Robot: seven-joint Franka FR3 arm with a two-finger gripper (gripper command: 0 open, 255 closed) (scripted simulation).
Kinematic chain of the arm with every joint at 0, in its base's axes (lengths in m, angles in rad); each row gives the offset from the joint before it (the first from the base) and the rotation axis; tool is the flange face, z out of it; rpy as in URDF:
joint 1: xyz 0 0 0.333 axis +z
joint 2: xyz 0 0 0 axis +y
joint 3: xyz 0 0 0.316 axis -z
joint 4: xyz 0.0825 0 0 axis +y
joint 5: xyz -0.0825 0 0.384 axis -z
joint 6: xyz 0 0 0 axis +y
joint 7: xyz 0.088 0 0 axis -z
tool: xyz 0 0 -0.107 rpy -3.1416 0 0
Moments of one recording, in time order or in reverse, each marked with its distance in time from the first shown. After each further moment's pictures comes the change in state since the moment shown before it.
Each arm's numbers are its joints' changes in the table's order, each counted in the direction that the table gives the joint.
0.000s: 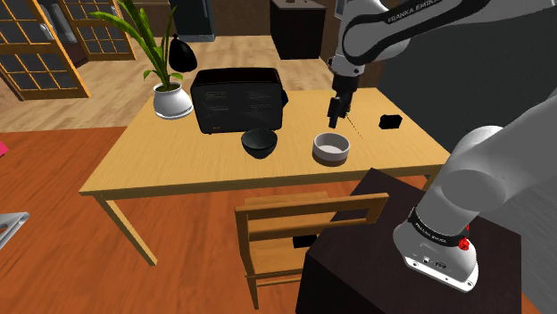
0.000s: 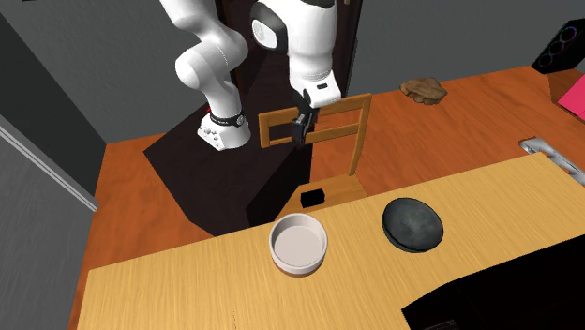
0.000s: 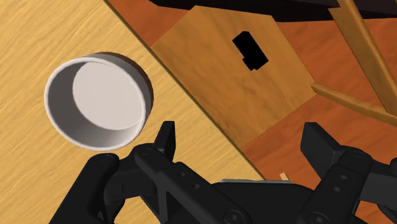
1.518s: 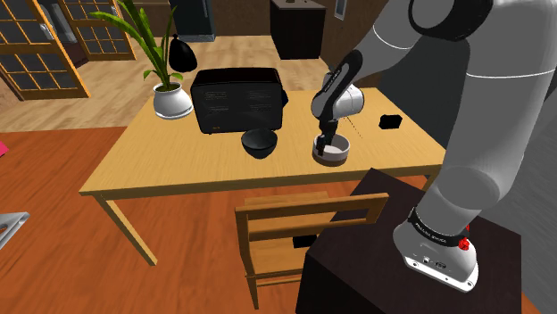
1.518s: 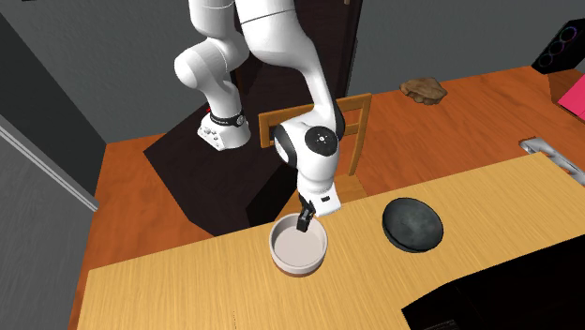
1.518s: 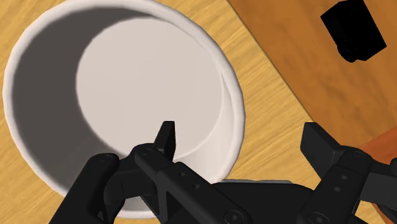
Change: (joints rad) arm -0.069 0.760 0.074 -0.164 -0.147 -0.585 -0.283
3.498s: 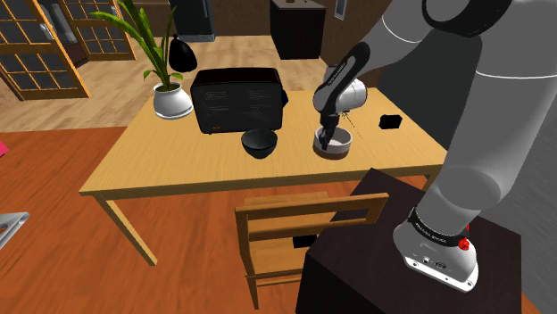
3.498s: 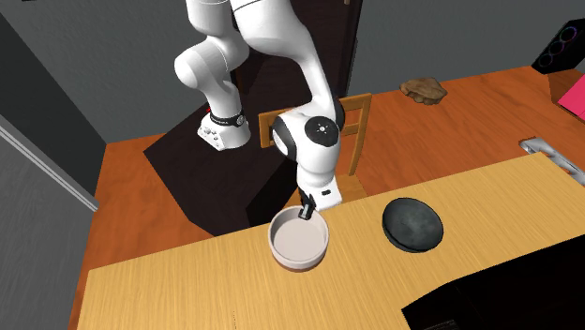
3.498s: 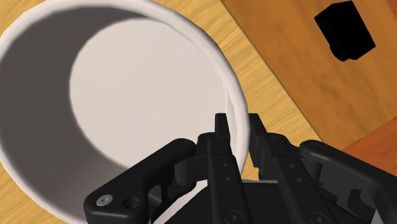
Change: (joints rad) arm 0.014 -0.070 0.020 0.011 0.035 0.057 0.025
